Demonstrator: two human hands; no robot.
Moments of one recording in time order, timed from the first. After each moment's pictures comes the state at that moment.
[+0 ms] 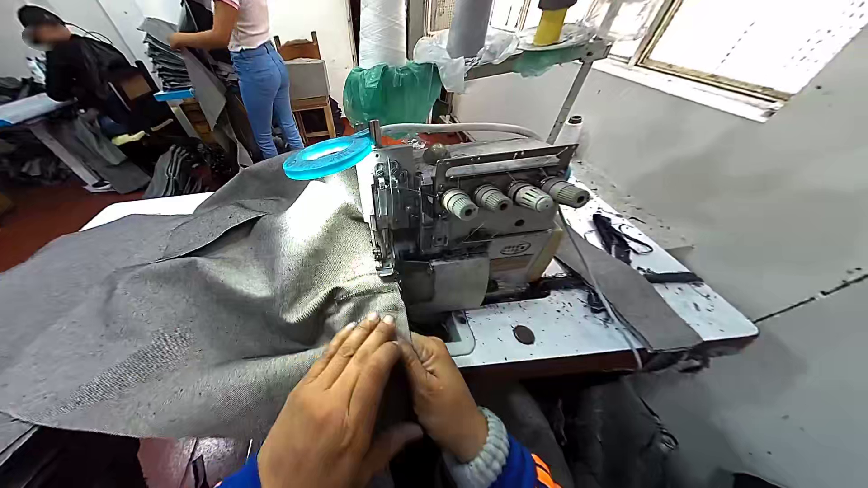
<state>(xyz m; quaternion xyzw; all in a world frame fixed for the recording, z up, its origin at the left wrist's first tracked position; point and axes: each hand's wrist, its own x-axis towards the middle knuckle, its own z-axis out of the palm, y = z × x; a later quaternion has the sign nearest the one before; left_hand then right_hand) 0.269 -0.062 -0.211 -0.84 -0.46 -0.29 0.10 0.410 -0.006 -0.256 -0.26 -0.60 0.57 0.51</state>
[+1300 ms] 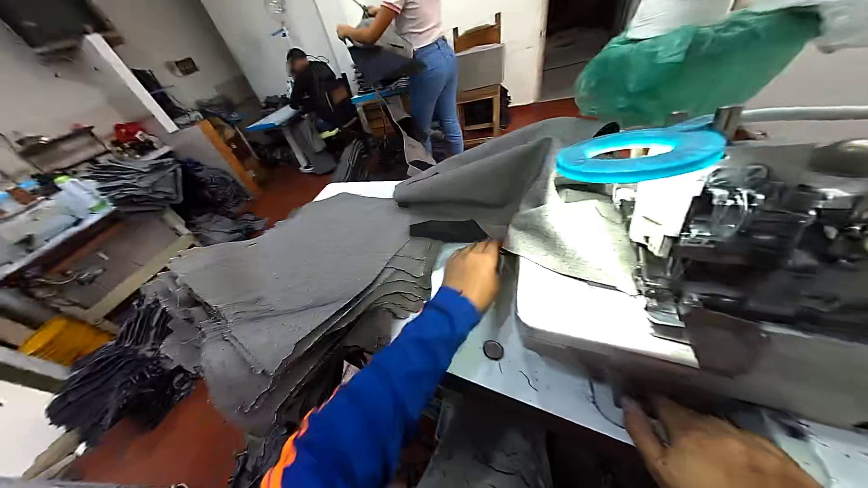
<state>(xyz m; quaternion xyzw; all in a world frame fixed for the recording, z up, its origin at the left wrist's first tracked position) 0.157 0.057 -0.255 -0.64 -0.74 -0.20 -0.03 0.426 0.012 -0.321 -0.47 -0.86 0.06 0.20</state>
